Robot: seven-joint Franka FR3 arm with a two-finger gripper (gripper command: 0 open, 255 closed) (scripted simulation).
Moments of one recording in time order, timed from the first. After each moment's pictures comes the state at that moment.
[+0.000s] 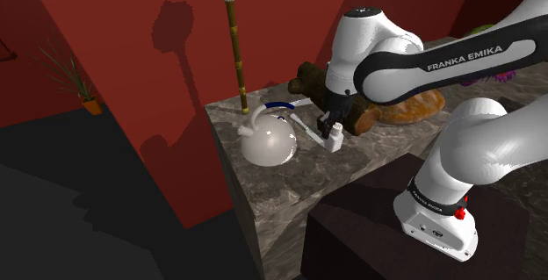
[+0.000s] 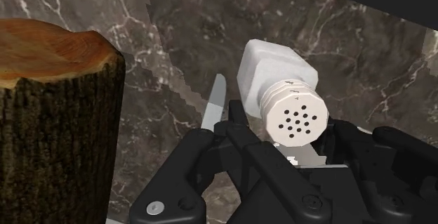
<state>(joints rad) 0.11 -0.80 0.27 -2.87 0.16 2.16 0.25</state>
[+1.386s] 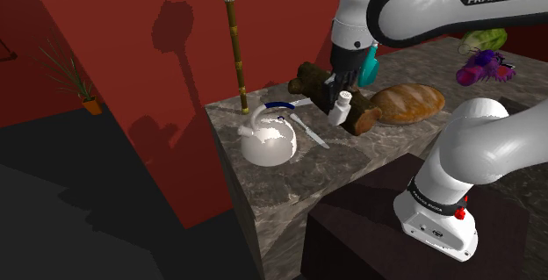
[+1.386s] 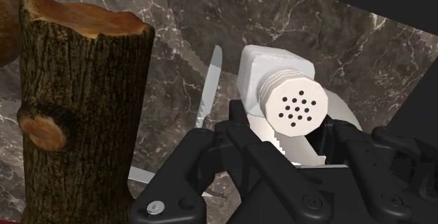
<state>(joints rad) 0.09 -0.87 0.22 -2.62 0.12 1.85 0.25</state>
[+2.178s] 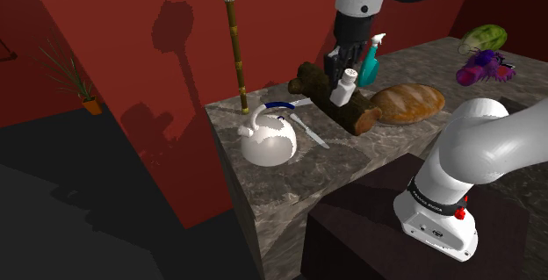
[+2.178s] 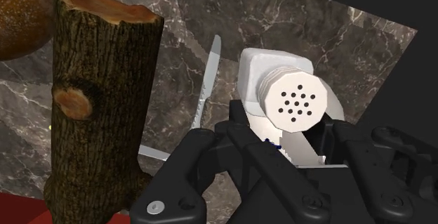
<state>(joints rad) 0.08 -0.84 0.20 -2.45 0.10 1.69 0.24</state>
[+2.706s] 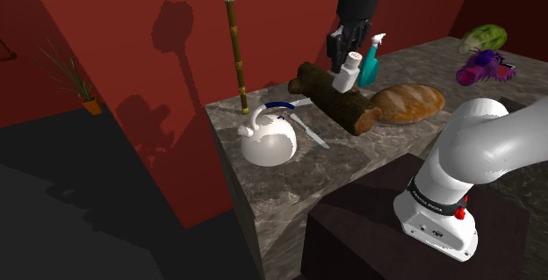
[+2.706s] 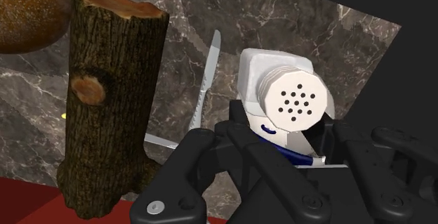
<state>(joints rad) 0.08 -0.82 0.19 -2.33 0.09 1.59 0.24</state>
